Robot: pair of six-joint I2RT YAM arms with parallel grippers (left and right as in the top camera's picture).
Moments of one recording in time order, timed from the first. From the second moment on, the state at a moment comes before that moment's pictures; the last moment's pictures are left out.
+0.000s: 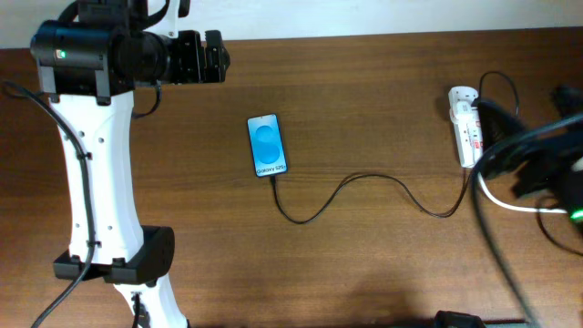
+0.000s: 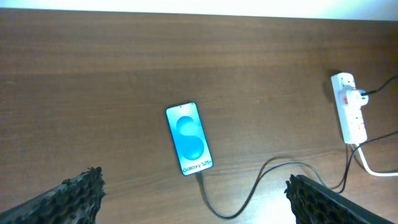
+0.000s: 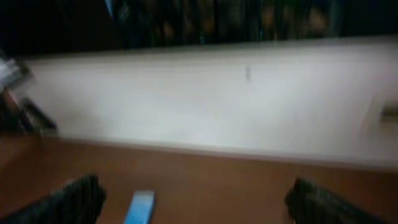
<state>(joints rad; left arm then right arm) -0.13 2.03 2.75 -1.64 0.23 -0.13 -0.19 0.94 1.67 -0.88 -0.44 0.05</state>
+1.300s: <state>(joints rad) -0.13 2.02 2.75 -1.64 0.23 -0.12 -0.02 0.01 0.01 -0.07 -0.07 0.05</state>
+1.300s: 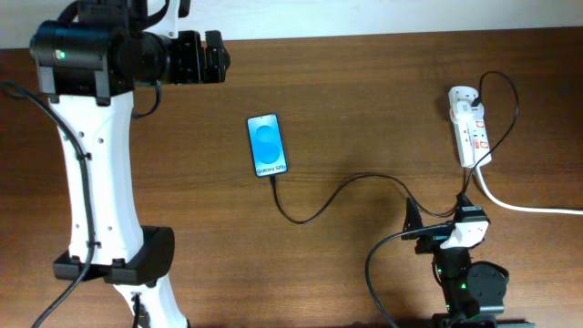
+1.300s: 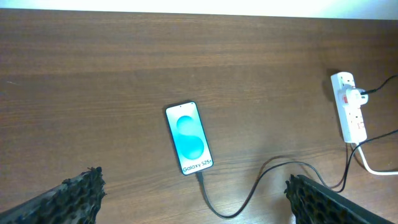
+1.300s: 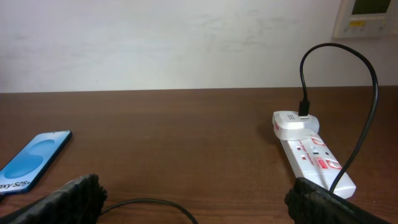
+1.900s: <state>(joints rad) -0.13 1.55 1.62 -0.93 0.14 -0.12 -0.02 0.01 0.01 -0.07 -0.07 0.05</state>
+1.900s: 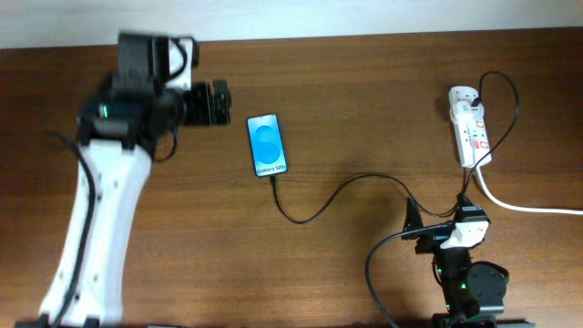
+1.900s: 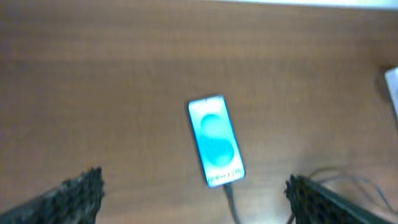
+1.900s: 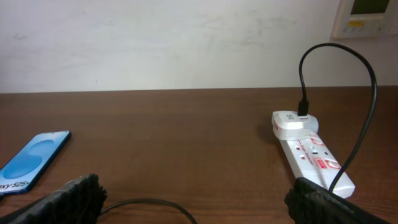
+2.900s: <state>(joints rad) -0.08 0.07 0.14 -0.22 0.04 0.09 -0.02 0.01 0.01 -0.07 -0.07 0.05</state>
